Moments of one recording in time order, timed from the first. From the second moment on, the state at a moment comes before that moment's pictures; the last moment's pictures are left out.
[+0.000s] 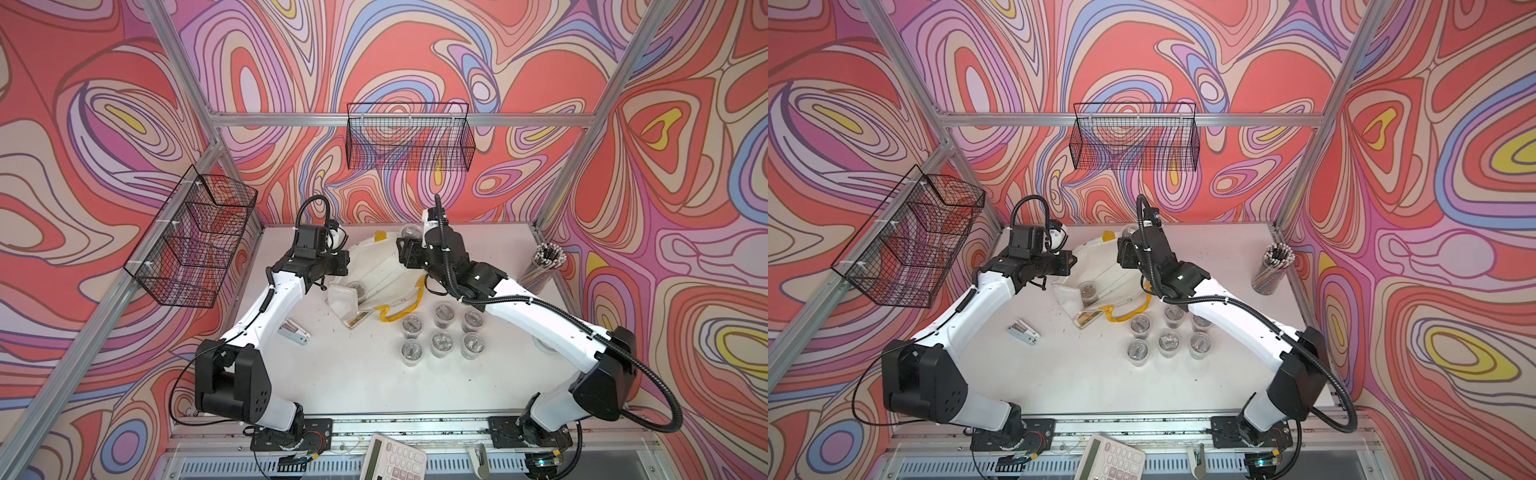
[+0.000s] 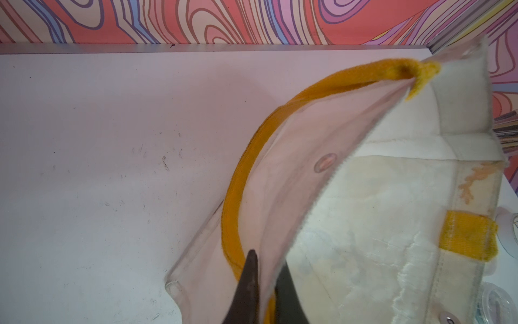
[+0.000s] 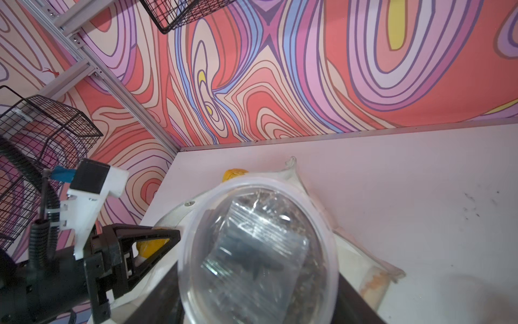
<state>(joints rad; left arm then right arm) -0.20 1.49 1.25 -0.49 0.21 -0.15 0.76 1.52 1.44 -0.30 0.32 0.51</state>
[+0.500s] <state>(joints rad) -0.17 1.50 1.26 -0.51 0.17 -0.13 0.53 1.28 1.20 -0.35 0.29 0.50</state>
